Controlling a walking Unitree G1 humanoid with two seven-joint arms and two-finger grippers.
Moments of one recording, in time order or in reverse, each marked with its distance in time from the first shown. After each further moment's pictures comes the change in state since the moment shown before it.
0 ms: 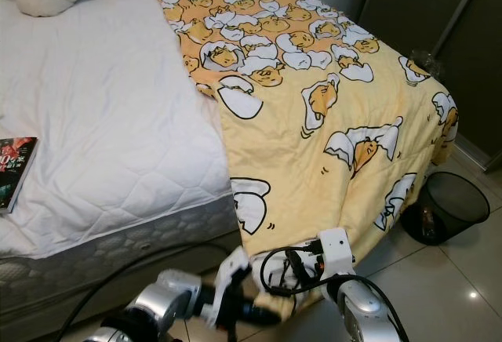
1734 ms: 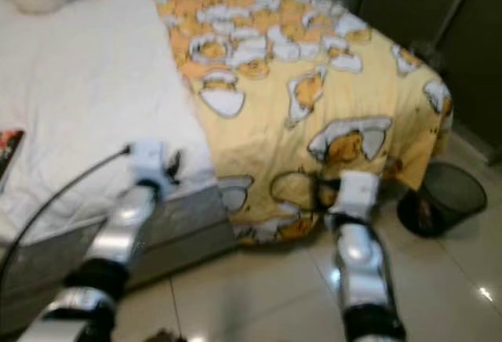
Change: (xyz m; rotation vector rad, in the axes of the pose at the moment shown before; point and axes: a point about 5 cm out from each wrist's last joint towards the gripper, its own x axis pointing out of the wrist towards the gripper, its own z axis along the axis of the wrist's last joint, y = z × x) left arm -0.147 0.051 0.119 0.263 -0.629 1.455; right arm 0.022 -0.018 0.091 0.081 -0.464 -0.341
